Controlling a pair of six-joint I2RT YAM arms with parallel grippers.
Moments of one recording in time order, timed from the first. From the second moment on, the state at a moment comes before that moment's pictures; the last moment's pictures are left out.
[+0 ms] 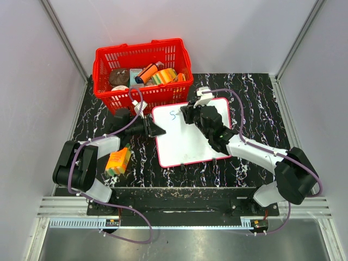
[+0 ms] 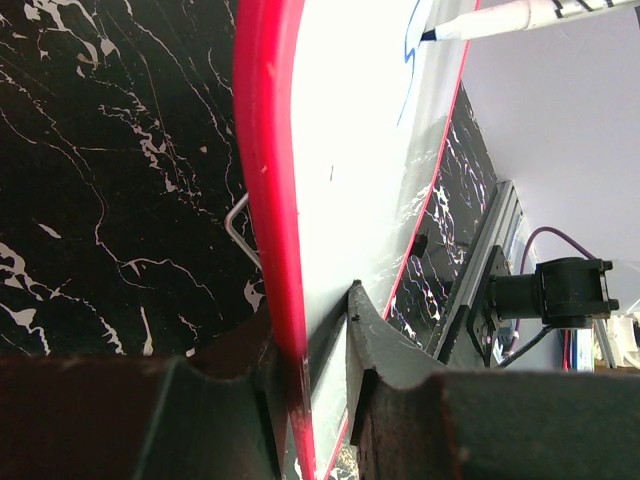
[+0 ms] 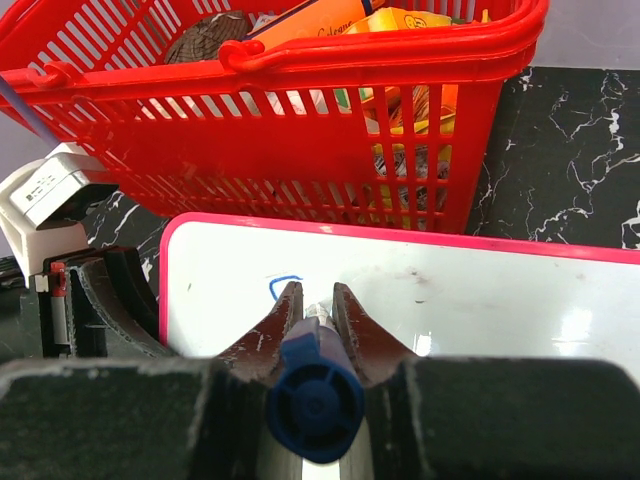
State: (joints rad) left arm -0.24 1.53 0.65 0.41 0.83 -0.53; right arm 0.76 1.45 0.92 0.42 0.27 0.32
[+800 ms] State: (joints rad) left arm -0.24 1.53 0.65 0.41 0.83 -0.53; right arm 0.76 1.40 0.90 0.41 0.31 0.30
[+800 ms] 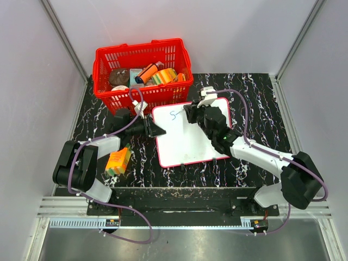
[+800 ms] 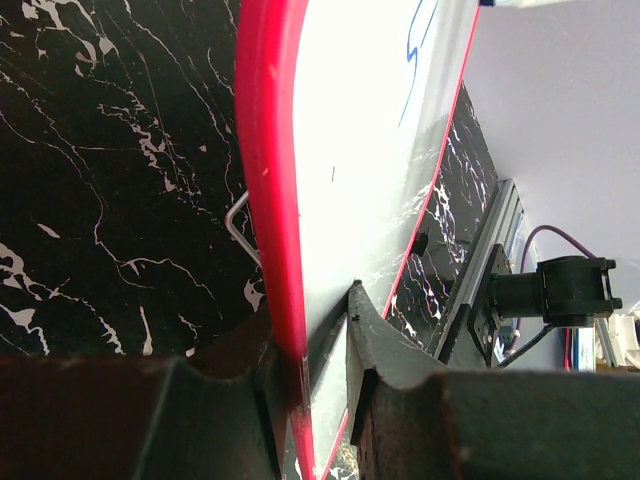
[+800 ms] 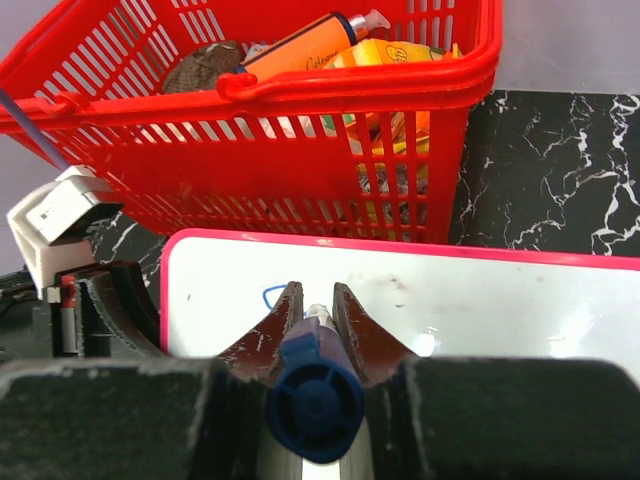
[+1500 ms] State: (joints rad) left arm -0.24 1.53 0.65 0.41 0.83 -0.52; right arm 0.76 1.44 0.93 0.42 0.29 0.30
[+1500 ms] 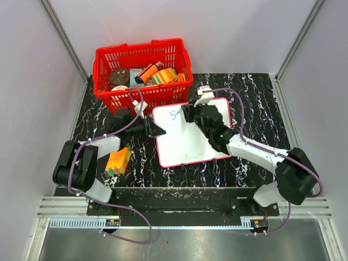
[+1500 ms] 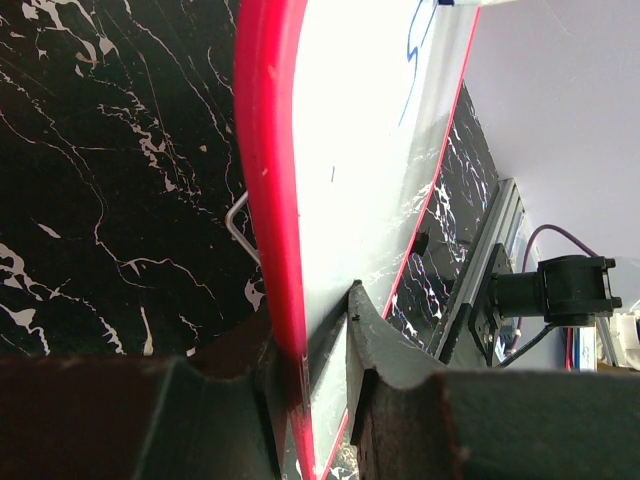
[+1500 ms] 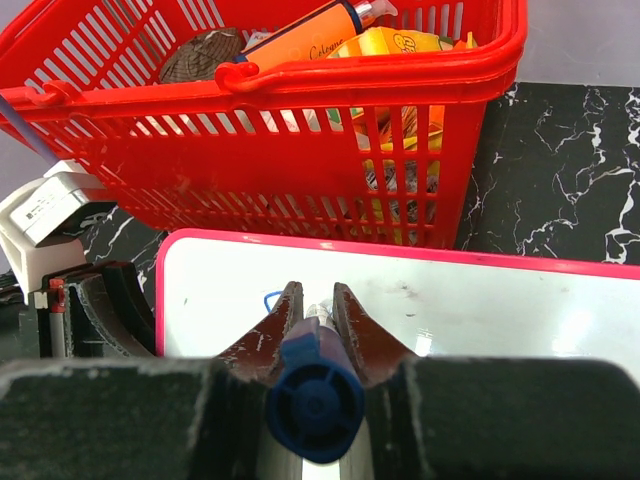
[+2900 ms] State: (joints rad) left arm -0.24 1.53 0.65 0.39 0.82 -0.52; right arm 0.76 1.40 0.85 0.43 0.27 0.34
